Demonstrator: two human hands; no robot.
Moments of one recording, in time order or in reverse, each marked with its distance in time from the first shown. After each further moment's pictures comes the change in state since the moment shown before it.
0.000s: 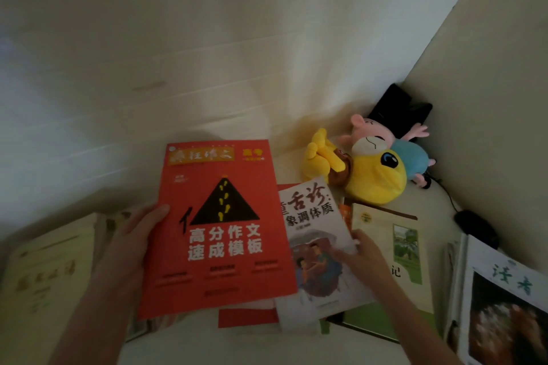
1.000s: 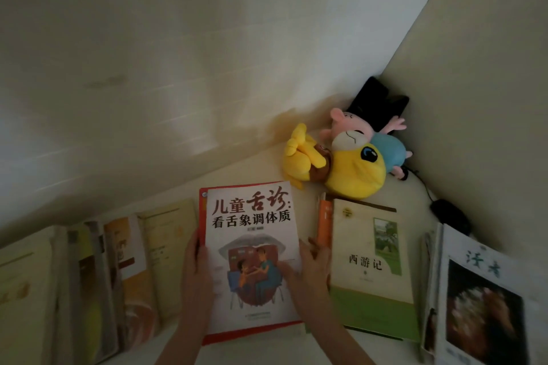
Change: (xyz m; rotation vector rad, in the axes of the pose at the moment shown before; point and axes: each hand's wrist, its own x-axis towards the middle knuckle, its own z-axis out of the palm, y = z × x) left_hand 0.005 -0.133 0.061 0.350 -0.009 0.128; right_hand -0.030 -0.005 0.077 -0.024 0.090 -0.057
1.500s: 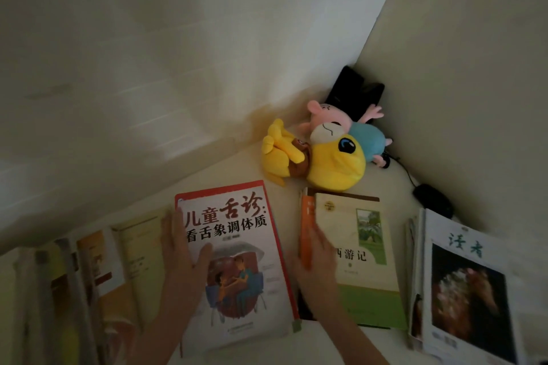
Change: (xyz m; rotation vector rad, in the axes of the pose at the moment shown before) left_hand 0.005 0.030 0.006 0.354 -0.150 0.278; right_hand 0.017 0.025 -0.032 -0.085 0.075 0.003
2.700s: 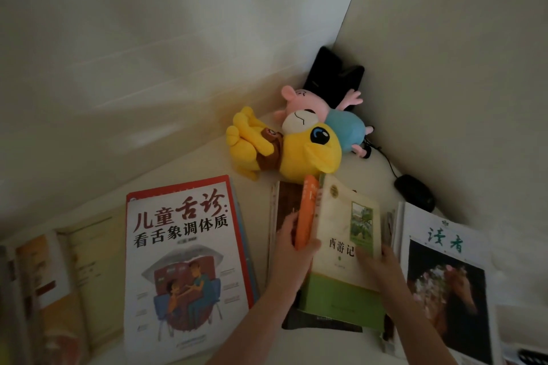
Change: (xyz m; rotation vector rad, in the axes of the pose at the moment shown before) left_hand -0.033 0.095 0.188 -0.386 -0.525 -0.188; right_hand 0.051 0.143 -0.105 0.560 0.118 0.472
